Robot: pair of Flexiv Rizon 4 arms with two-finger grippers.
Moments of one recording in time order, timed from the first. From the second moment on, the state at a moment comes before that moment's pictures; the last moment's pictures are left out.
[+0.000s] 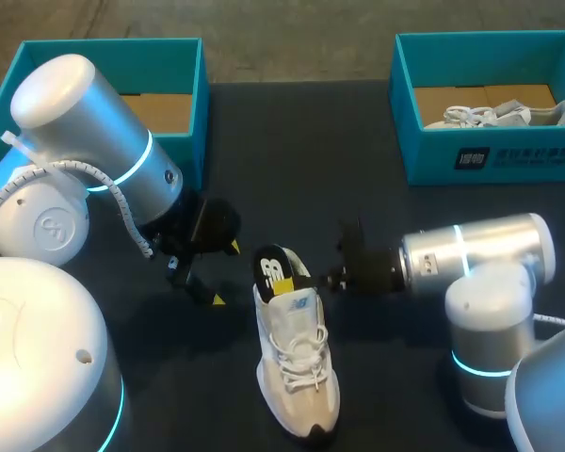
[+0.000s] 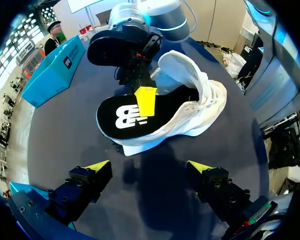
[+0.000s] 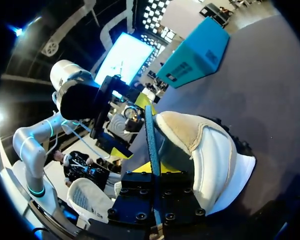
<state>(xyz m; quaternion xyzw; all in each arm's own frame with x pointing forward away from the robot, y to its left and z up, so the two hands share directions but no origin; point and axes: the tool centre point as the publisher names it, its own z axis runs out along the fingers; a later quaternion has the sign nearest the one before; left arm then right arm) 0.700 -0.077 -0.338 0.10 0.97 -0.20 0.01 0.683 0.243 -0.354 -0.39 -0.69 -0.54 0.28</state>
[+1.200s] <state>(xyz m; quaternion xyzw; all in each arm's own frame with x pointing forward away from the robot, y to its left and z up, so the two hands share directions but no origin) 0.700 -0.077 -0.338 0.10 0.97 -0.20 0.01 0.698 0.240 -0.350 -0.38 -0.70 -0.54 0.28</state>
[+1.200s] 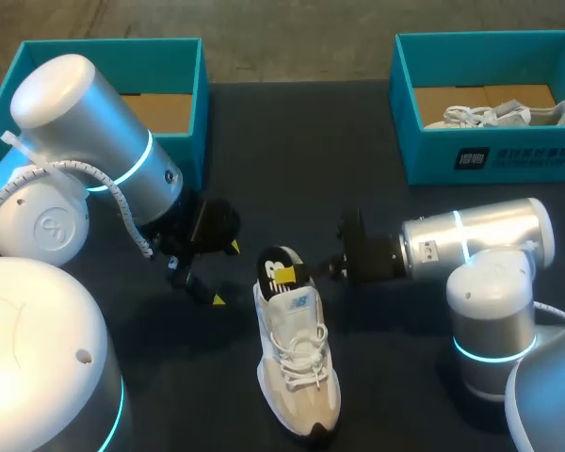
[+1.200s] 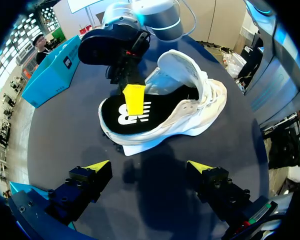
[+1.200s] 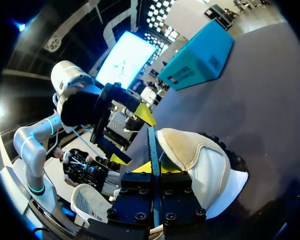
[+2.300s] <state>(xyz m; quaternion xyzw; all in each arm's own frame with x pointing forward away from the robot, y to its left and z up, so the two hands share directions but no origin) 0.700 -0.077 -0.338 0.10 0.97 -0.20 0.01 0.695 0.242 -0.339 -0.37 -0.71 -0.54 0.26</state>
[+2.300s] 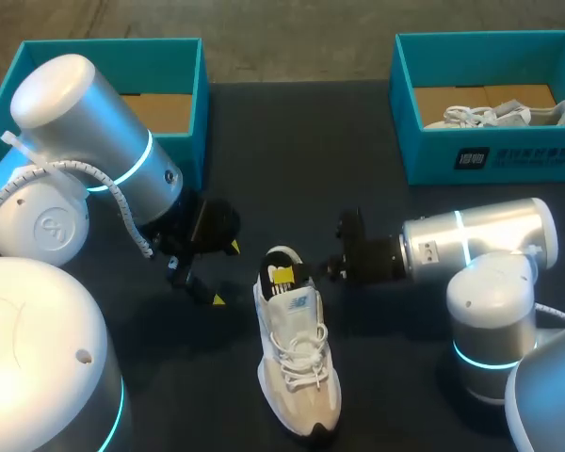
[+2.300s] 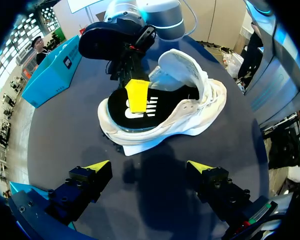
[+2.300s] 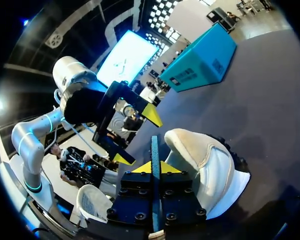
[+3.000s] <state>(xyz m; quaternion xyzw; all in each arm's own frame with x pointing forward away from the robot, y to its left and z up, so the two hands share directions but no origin) 0.700 -0.077 -0.338 0.10 0.97 -0.20 0.01 0.673 0.236 -0.351 -0.41 -0.69 -0.52 0.28</state>
